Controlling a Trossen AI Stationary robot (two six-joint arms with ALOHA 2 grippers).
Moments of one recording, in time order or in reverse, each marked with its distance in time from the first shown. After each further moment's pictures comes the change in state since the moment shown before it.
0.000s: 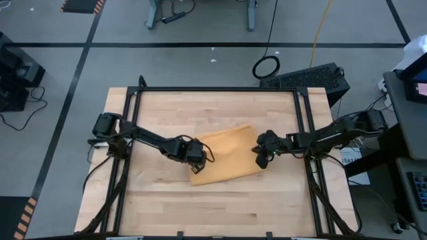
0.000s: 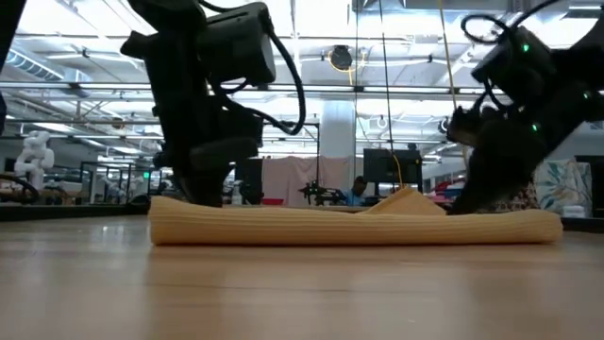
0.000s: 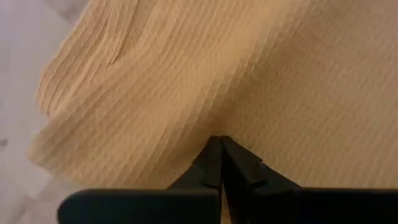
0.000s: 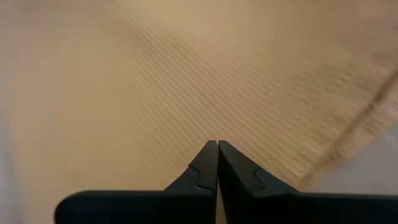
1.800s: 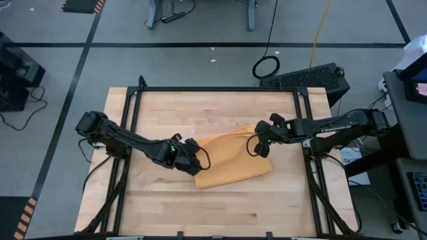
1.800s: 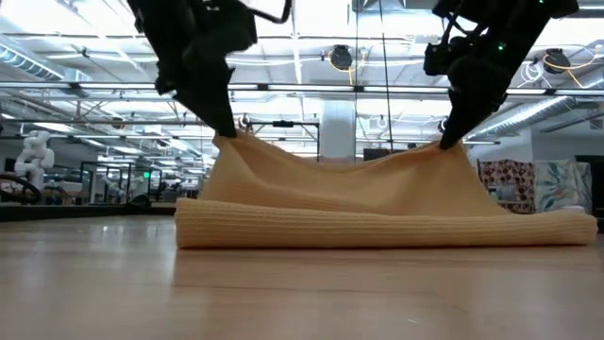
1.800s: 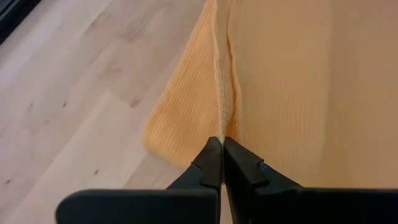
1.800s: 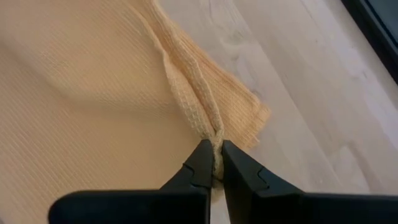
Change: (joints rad) left arm -0.148 -0.188 0.113 -0.157 -0.277 0.012; right arm -0.027 -0.046 0.548 -0.904 0.197 -0.084
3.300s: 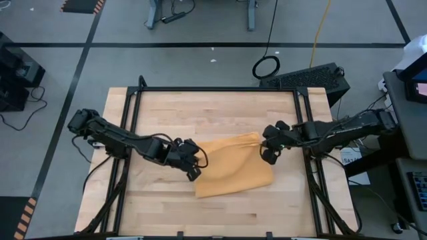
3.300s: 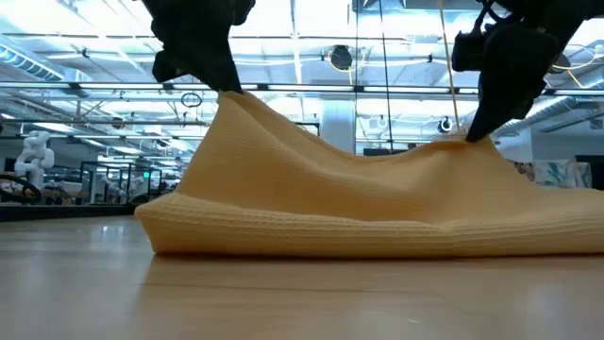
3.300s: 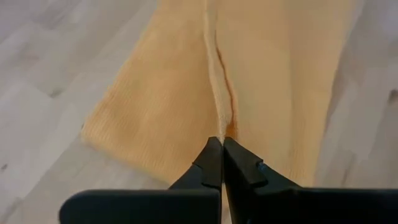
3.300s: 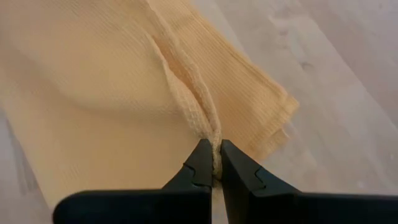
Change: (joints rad) left arm -0.017 -0.108 0.000 0.101 0.219 -0.055; right arm 0.088 -0.172 -0.101 0.017 -0.137 0.139
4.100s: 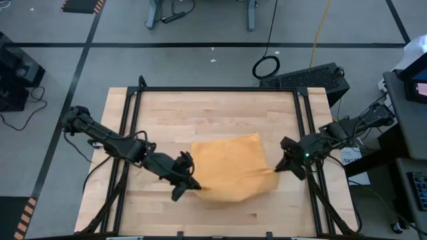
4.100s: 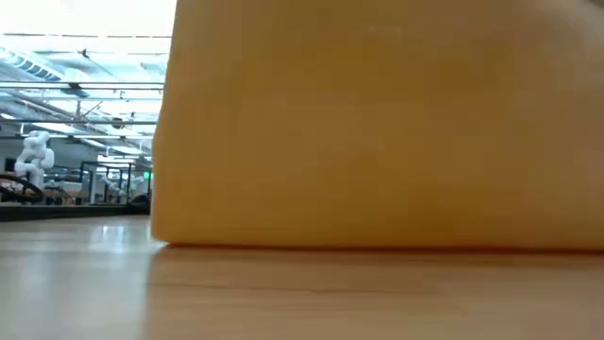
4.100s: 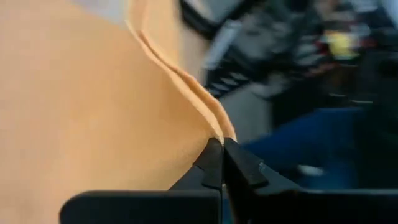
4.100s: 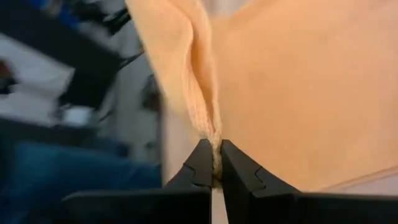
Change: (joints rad) left arm -0.131 -0.140 0.001 0.385 0.304 -0.053; right arm 0.290 -0.308 0.000 0.097 -0.309 0.303
